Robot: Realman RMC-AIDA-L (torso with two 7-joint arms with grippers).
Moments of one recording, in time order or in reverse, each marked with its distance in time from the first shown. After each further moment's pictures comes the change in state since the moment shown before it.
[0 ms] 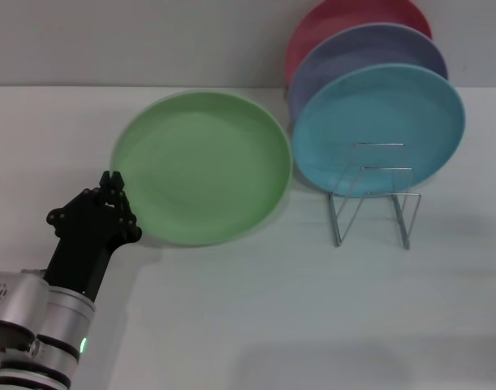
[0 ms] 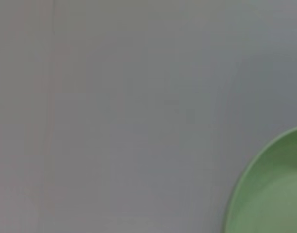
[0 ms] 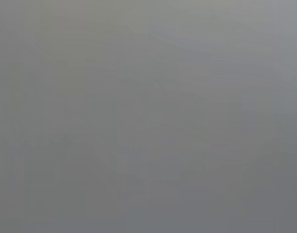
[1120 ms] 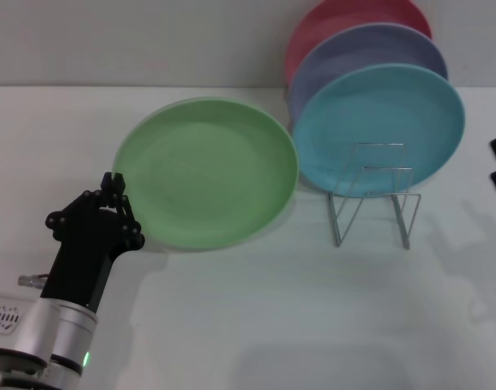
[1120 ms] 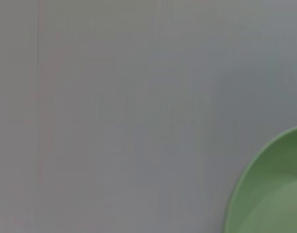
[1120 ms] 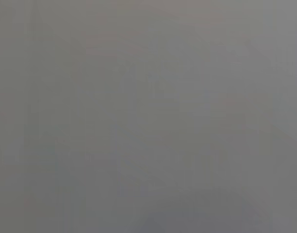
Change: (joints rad) left arm 0.005 0.000 0.092 0.000 -0.045 0.106 0.104; right arm -0.126 0.012 -0.530 0.248 0.000 -0.020 -0.138
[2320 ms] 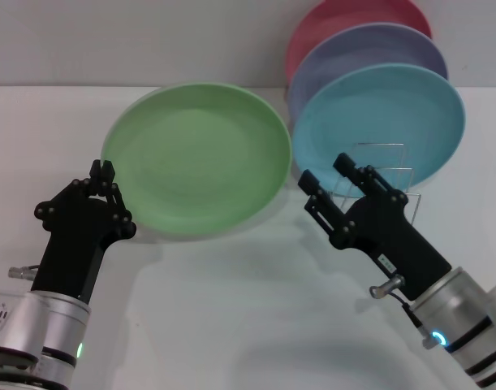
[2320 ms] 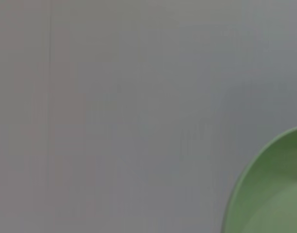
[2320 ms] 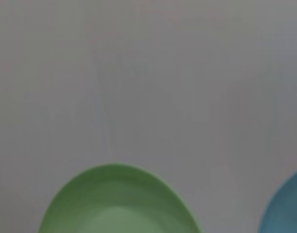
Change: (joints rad) left arm -0.012 0.000 -0.006 -0.008 -0.007 0.043 -0.006; right arm 0.161 0.002 -0.159 0.245 -0.003 0.454 -0.052
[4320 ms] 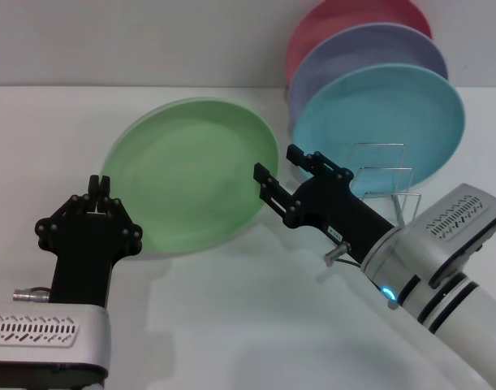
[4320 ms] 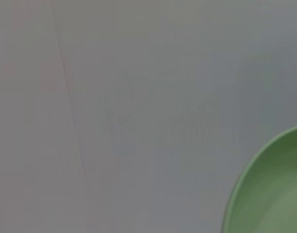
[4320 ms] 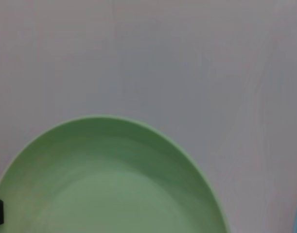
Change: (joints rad) left arm 0.026 0.000 0.177 0.282 -0.363 0.114 0.553; right arm 0.154 -0.003 0.058 0.033 0.003 0.286 -0.079
